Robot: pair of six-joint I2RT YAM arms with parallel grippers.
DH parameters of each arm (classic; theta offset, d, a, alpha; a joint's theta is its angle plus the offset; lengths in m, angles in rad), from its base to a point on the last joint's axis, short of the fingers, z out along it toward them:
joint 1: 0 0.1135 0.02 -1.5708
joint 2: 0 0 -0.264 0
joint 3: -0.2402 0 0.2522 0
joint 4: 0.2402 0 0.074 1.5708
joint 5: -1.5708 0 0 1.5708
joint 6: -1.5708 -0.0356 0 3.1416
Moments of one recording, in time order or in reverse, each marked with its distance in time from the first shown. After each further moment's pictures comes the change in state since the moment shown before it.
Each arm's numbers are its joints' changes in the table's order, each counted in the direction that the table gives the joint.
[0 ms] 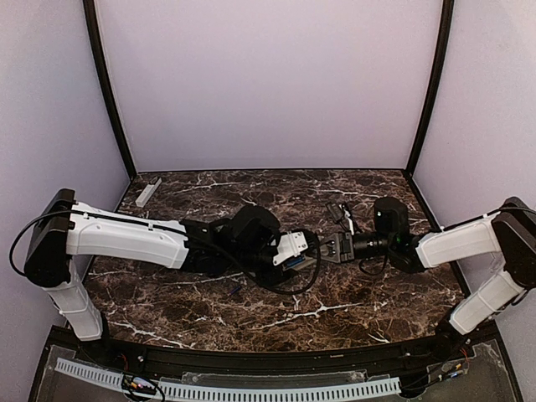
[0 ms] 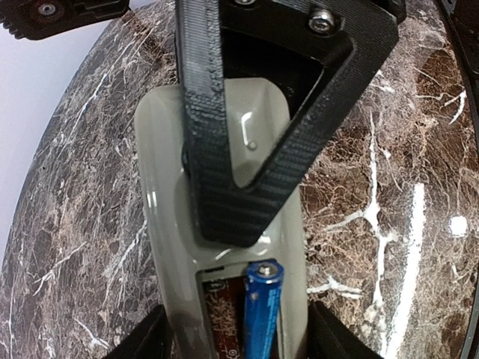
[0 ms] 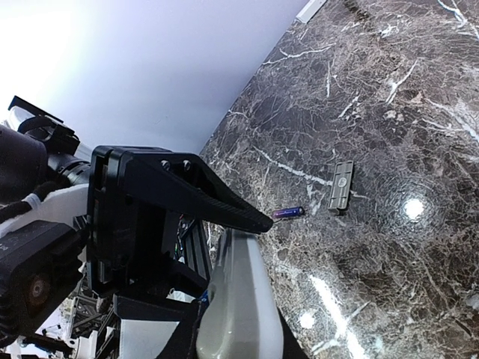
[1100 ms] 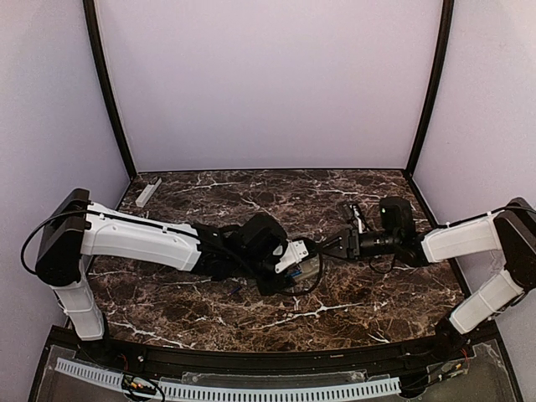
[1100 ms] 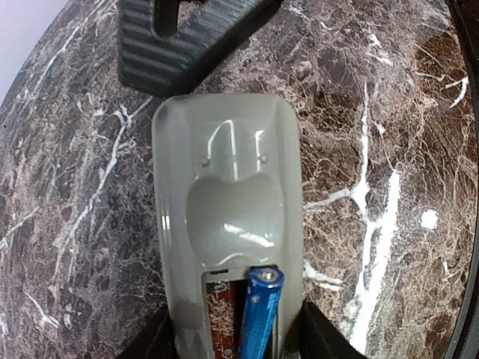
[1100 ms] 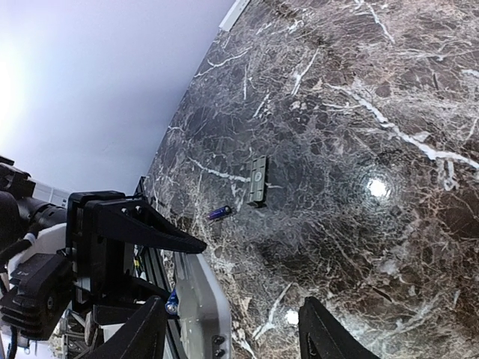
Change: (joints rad) left arm -0.004 0.061 -0.023 0.073 -0.031 0.118; right arm -0.105 -0.011 -0.003 0.174 -0.069 0.057
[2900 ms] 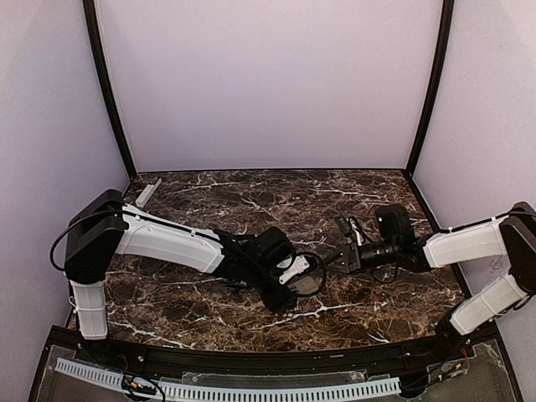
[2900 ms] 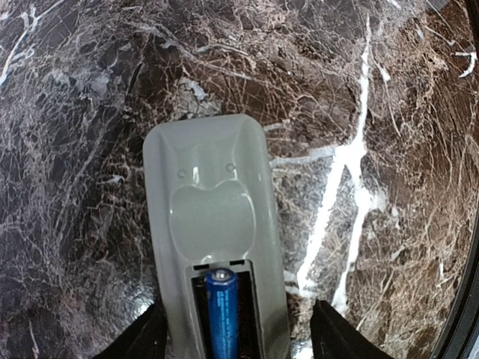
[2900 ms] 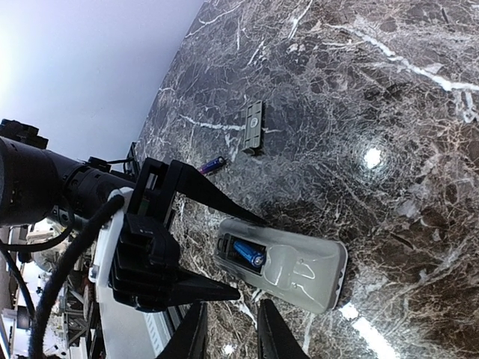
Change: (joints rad) left arm 0.034 0.183 -0.066 0.096 -0.201 0.182; right arm 0.042 -0.044 0.035 0.150 -0.004 0.075
